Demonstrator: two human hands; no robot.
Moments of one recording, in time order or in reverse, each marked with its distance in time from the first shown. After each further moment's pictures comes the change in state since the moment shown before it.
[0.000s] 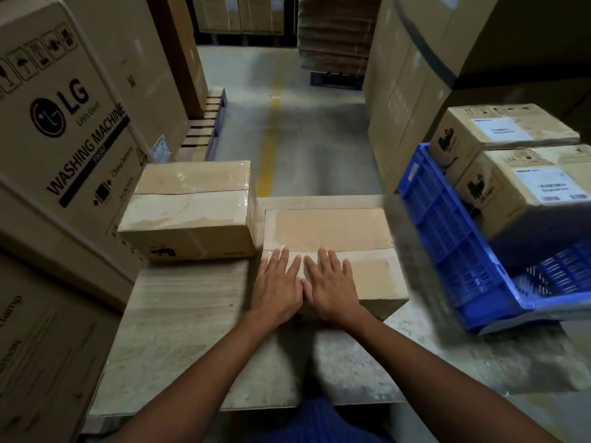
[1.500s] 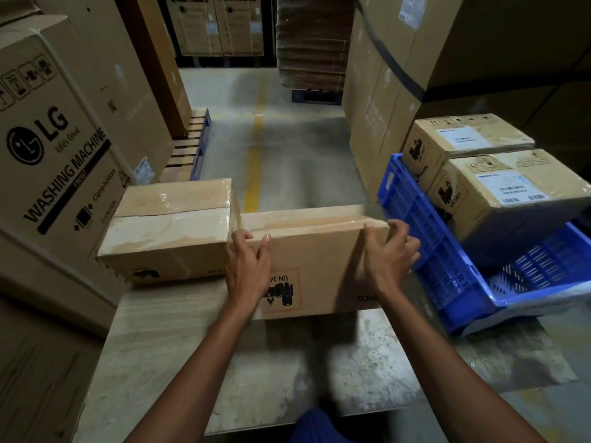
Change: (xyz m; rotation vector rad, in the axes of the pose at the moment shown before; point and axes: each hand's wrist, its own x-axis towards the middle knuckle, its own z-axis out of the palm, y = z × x) left_hand 0.020 0.015 -0.079 -0.683 0.384 -0.413; right_hand -0.007 0.081 -0.091 0.763 0.770 0.720
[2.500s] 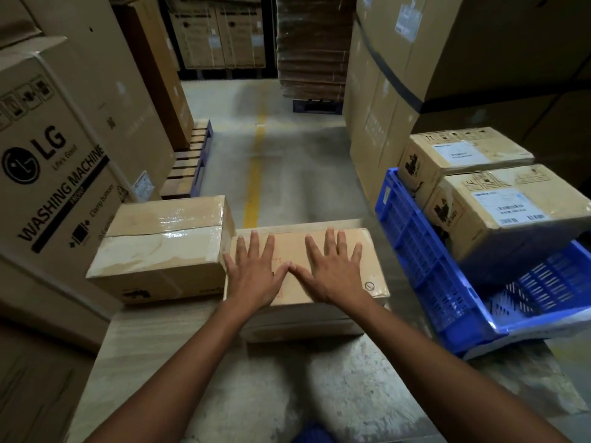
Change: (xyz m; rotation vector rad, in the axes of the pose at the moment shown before) left_hand 0.040 0.011 0.032 0.697 -0.302 0.257; right_hand 0.002 -0.026 0.043 -0.731 -0.598 -0.635
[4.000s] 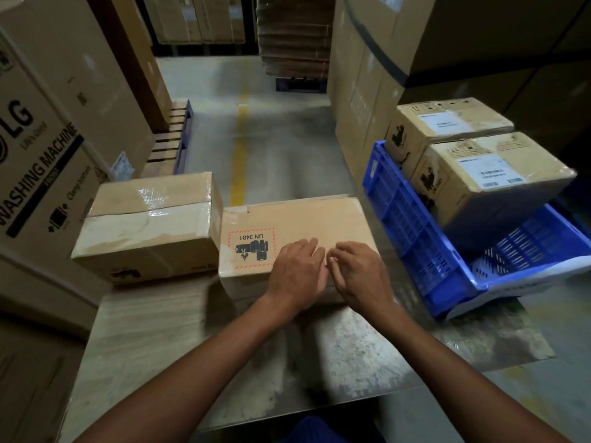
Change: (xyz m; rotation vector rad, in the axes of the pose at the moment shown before) left_hand -0.062 0.067 0.012 -0.152 0.373 0.593; right_hand -0.085 0.038 0.006 0.171 0.459 -0.108
